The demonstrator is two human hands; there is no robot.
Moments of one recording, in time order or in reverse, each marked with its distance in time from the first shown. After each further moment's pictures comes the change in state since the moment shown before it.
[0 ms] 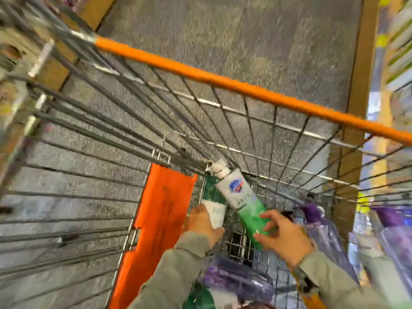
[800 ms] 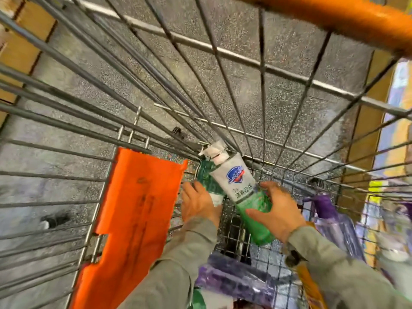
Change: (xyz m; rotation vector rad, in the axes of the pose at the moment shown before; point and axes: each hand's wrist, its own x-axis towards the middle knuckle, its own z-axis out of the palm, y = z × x) left_hand 0.065 0.009 0.045 0.118 0.265 -0.059; right_hand 0.069 0.008 0.013 -0.129 0.045 0.037
